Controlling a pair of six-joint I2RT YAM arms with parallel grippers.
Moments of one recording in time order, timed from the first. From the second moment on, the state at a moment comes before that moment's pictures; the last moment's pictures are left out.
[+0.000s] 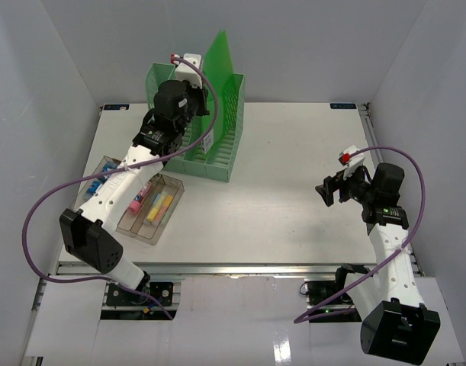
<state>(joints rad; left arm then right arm) -0.50 1.55 1.58 -0.09 -0.19 -0.08 -0.16 0.86 0.66 -0.29 -0.70 -0.43</state>
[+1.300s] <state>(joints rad) -0.47 1.45 1.22 0.34 -0.13 -0.26 -0.16 0.86 0.64 -0.28 -0.70 -0.43</state>
